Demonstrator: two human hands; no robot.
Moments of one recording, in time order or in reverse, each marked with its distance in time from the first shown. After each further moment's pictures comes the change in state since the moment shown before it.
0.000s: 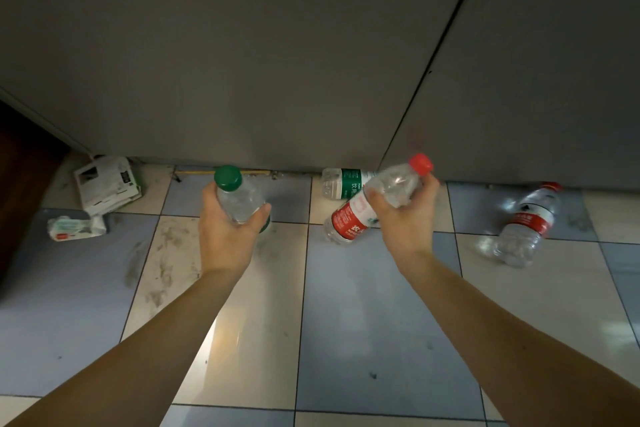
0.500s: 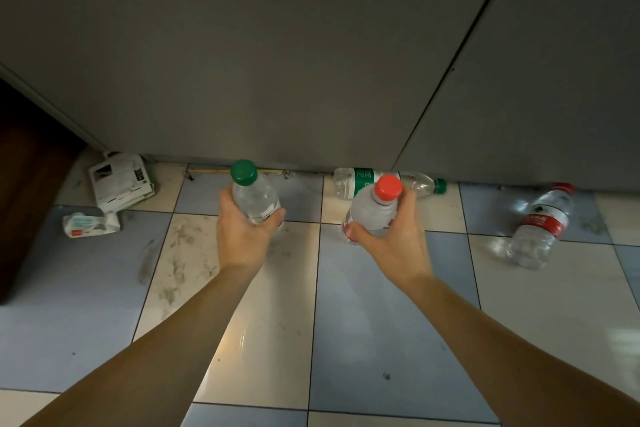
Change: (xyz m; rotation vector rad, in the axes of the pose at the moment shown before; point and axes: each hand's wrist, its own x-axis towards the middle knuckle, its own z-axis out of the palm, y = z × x) left_hand 0.006 -0.017 0.002 0.014 0.013 -0.040; right_hand -0.029 0.022 0.002 -0.393 -0.261 -0.241
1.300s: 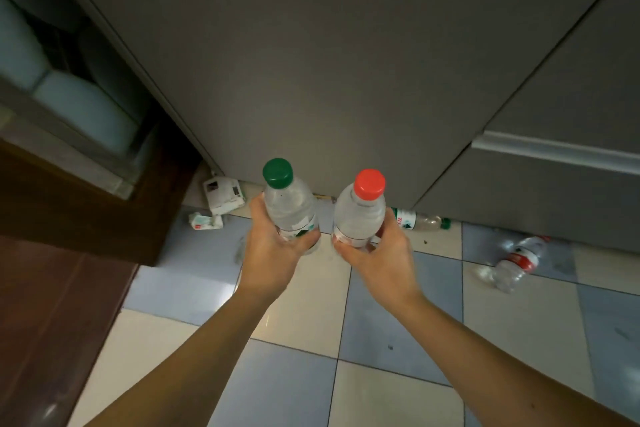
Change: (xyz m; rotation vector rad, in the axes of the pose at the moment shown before) left_hand -0.075 0.191 -0.152 -0.076 -0.096 -0.029; right_hand -0.065 -0.231 -0.020 0.203 -0.183 0.054
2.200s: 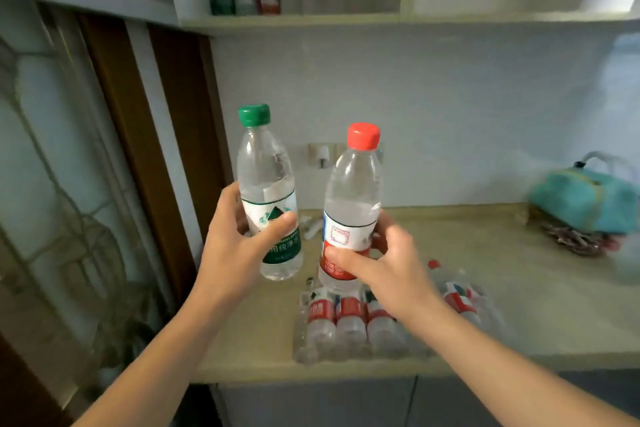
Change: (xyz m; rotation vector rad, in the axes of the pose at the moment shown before) left_hand -0.046 0.795 -0.359 -0.274 -0.123 0.744; right_hand -0.106 -0.846 -0.146 0.074 0.142 -0.515
